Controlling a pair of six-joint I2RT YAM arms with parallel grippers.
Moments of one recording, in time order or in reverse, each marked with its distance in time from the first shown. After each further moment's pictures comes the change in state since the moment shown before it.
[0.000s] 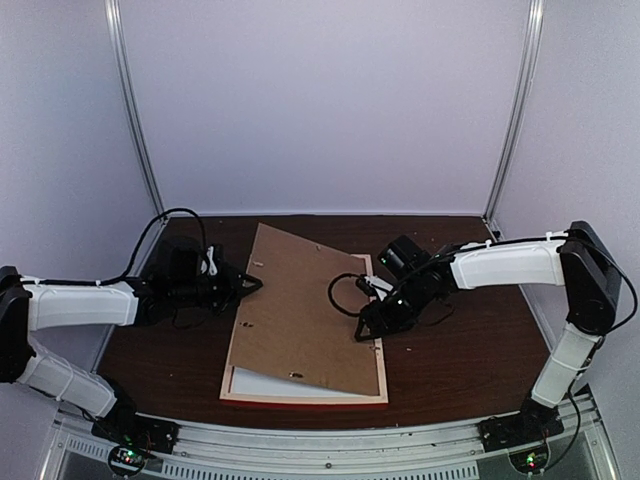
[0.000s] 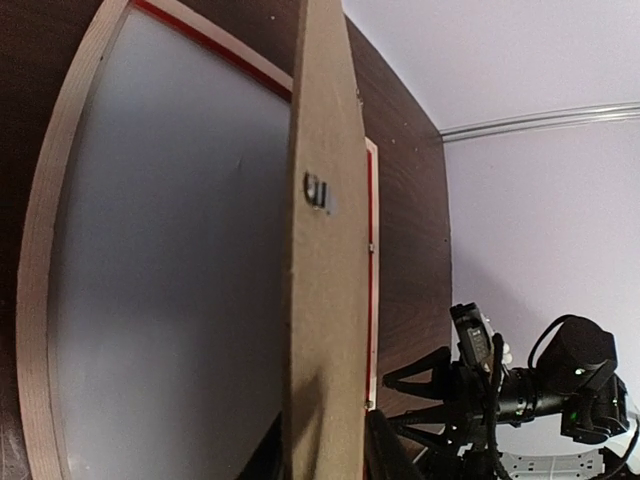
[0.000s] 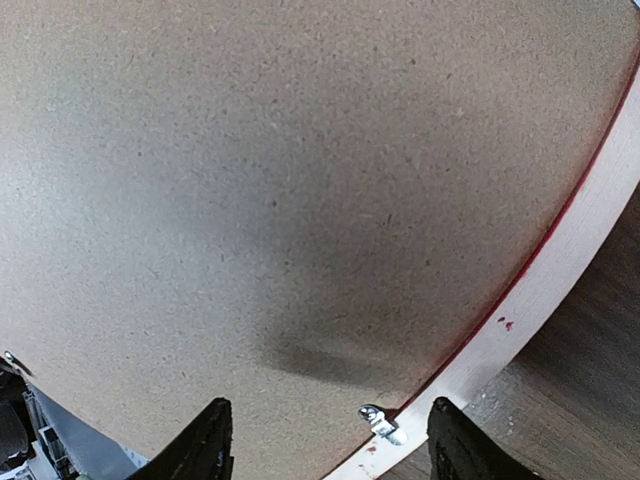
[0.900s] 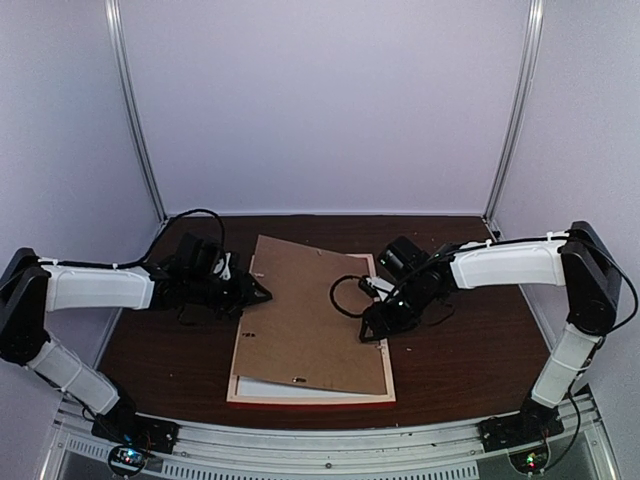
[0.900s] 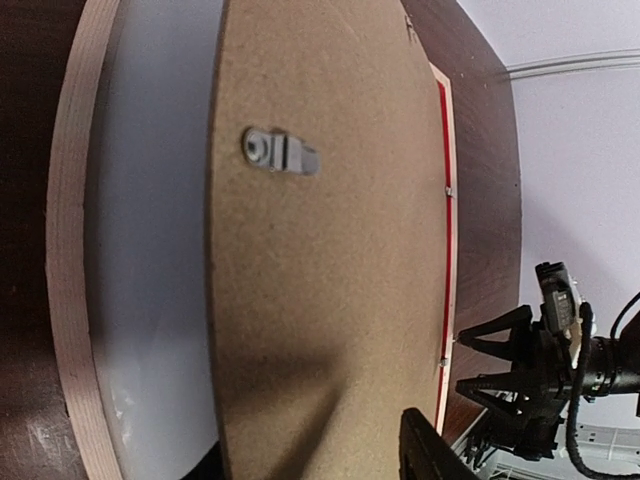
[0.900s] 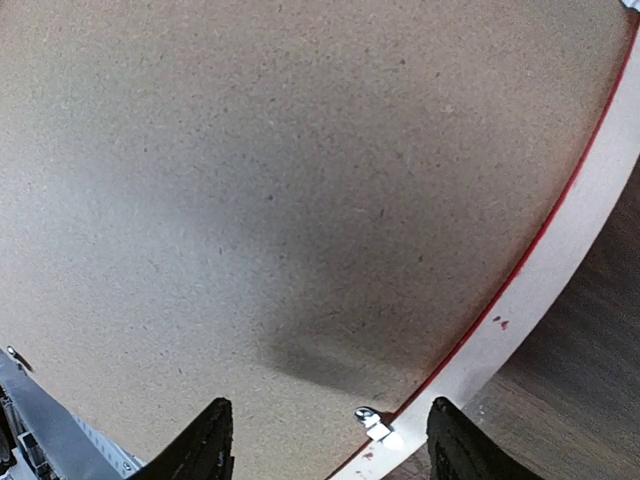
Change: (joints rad) left arm -0.002 0.130 0.127 -0.239 0.059 0.163; right arm 0.008 0.000 0.008 -0.042 0.062 -0.019
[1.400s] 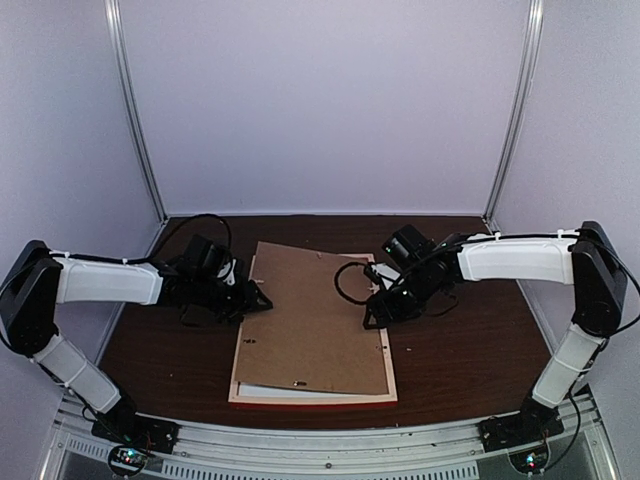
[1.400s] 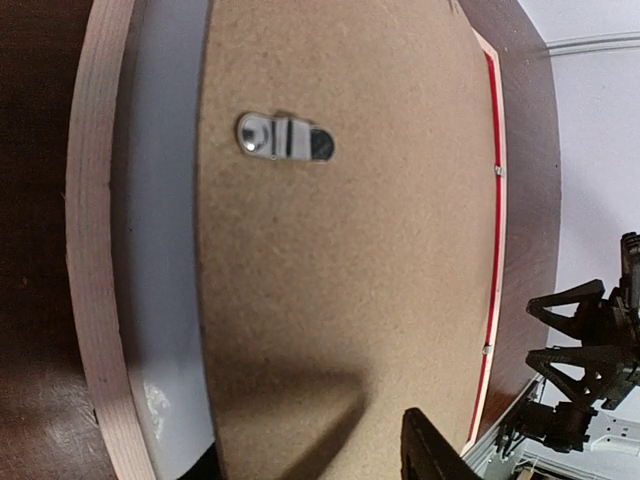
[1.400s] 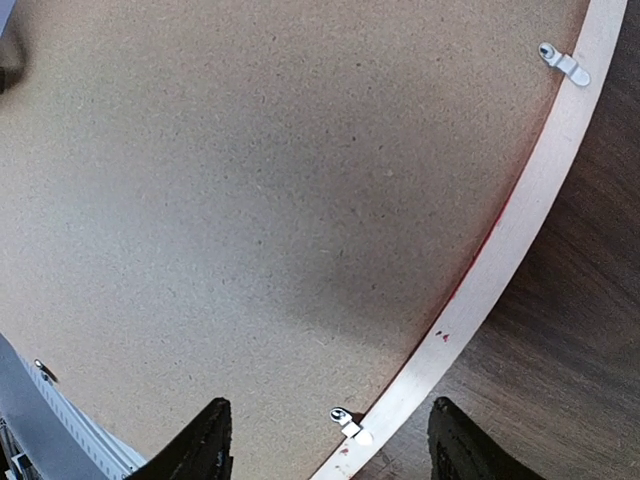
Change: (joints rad) left arm 0.000 0.075 0.049 -0.097 0.004 0.070; right arm -0.029 -0.035 0.039 -0.035 0.071 -0.010
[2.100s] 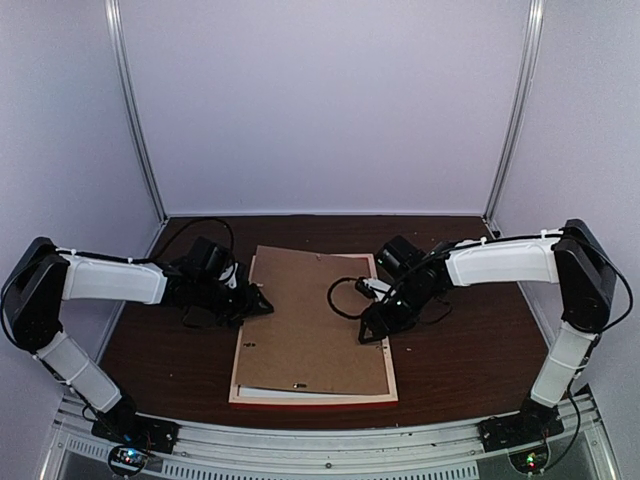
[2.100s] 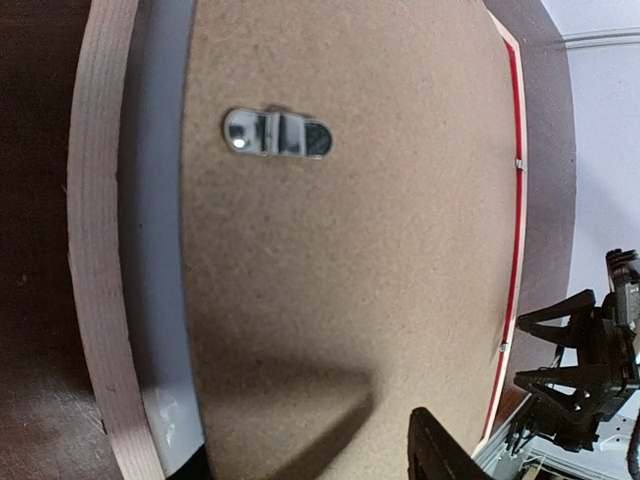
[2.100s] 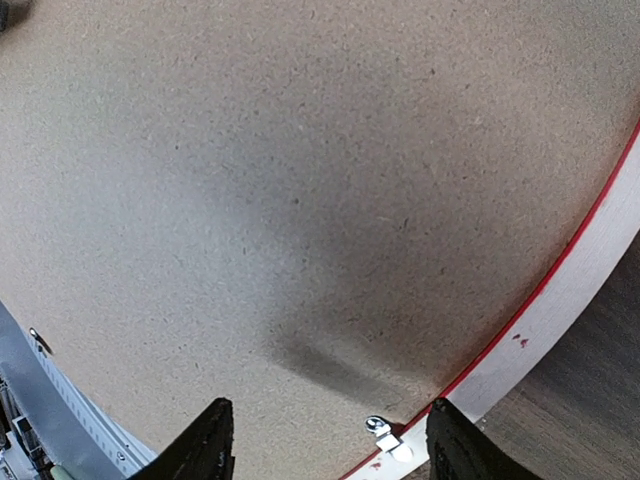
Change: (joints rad) left arm 0.000 0.034 0.005 -0.011 0.002 0.015; right arm 0.023 0.067 -0.003 -0.001 -0.084 -0.037
